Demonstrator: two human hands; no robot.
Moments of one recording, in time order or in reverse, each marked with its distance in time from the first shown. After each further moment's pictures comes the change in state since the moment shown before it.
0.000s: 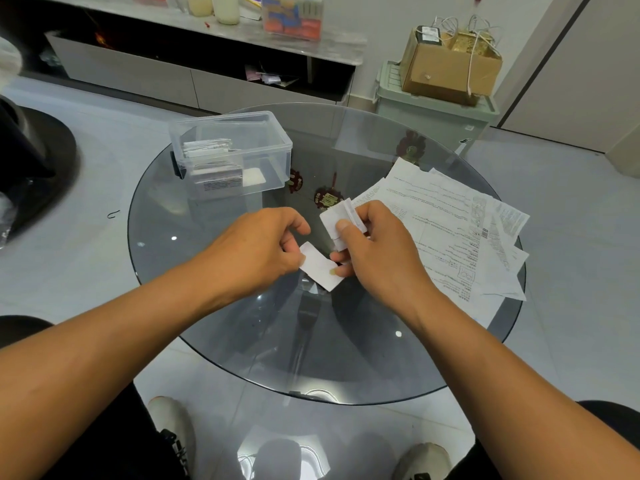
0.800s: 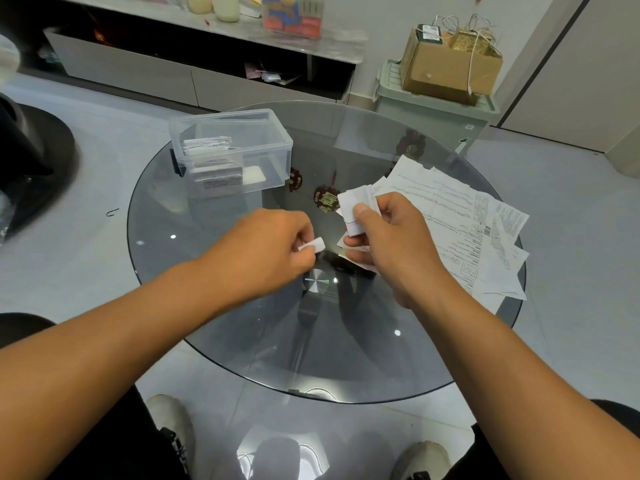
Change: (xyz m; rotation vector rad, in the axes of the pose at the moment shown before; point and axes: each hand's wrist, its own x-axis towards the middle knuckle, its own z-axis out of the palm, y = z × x) left_hand 0.000 0.010 0.003 0.238 0.045 0.106; right_hand 0.003 -0.014 -0.010 0.200 0.089 0.135
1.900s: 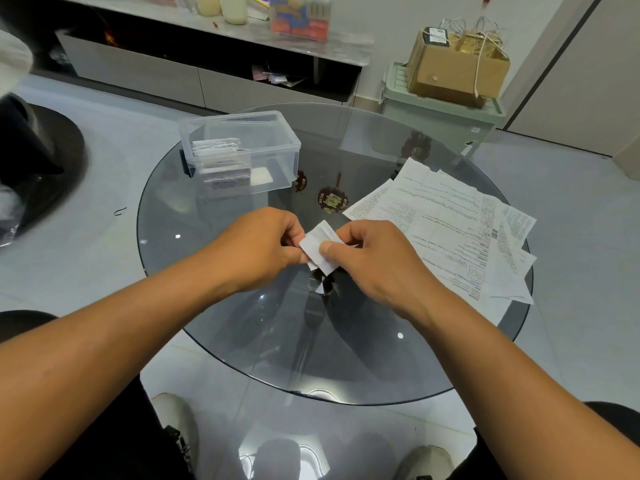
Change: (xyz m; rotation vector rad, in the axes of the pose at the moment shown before) left_hand 0.002 -0.012 -0.006 -0.202 -0.089 -0.190; right_hand -0.008 0.005 0.009 -0.465 -0.209 -0.130
